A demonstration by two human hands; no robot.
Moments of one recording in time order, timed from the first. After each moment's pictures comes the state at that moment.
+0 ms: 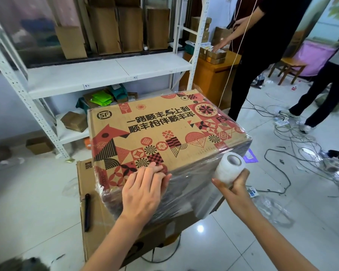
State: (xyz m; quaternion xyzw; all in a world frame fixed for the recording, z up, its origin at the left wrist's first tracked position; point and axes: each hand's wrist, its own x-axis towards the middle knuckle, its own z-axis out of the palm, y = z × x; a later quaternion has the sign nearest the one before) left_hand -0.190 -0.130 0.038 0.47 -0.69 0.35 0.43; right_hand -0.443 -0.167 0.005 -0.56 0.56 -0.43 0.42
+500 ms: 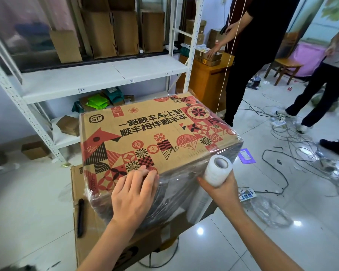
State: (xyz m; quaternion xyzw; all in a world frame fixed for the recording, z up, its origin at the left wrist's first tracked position) left_hand -0.190 -0.136 0.034 0.49 -0.68 0.37 0.41; right_hand -0.425 -0.183 0.005 -0.55 0.61 -0.49 0.31
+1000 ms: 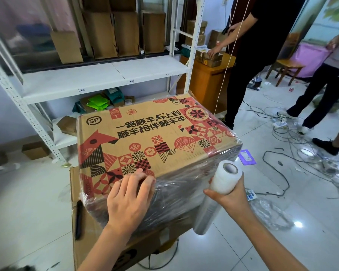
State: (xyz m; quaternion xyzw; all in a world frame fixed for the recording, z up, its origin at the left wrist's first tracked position) left_hand -0.189 -0.131 0.038 0.50 -0.69 0.36 0.39; right_hand -0.451 -0.176 0.007 -0.54 0.55 -0.48 0.42
